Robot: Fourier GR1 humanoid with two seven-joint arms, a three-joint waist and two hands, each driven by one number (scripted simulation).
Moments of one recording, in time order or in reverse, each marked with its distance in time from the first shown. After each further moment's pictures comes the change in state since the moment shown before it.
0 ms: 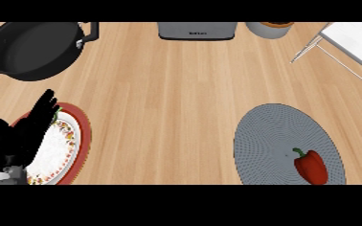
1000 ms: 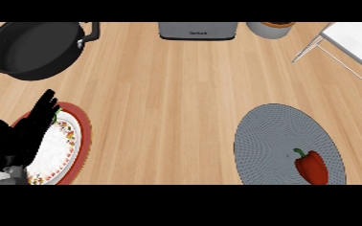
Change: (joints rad) left arm -0.004 -0.021 0.028 0.008 -0.020 -0.029 -0.010; right arm 0.049 -0.132 -0.091 0.476 -0.049 -0.357 -0.175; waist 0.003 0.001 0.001
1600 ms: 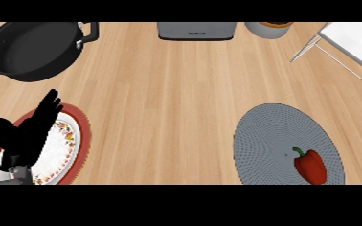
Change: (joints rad) left arm 0.005 -0.028 -0.006 -0.031 -0.025 0.014 0.023; right arm -0.029 0.000 -0.104 0.025 -0.180 -0.113 -0.065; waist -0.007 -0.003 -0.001
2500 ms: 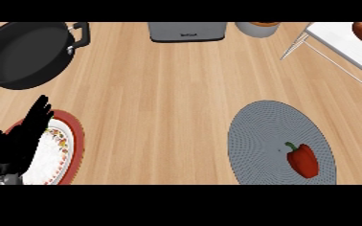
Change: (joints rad) left arm 0.045 0.001 0.039 -0.023 0.000 0.001 0.006; right arm 0.163 -0.176 -0.320 -0.555 -0.339 0.309 0.246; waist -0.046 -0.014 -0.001
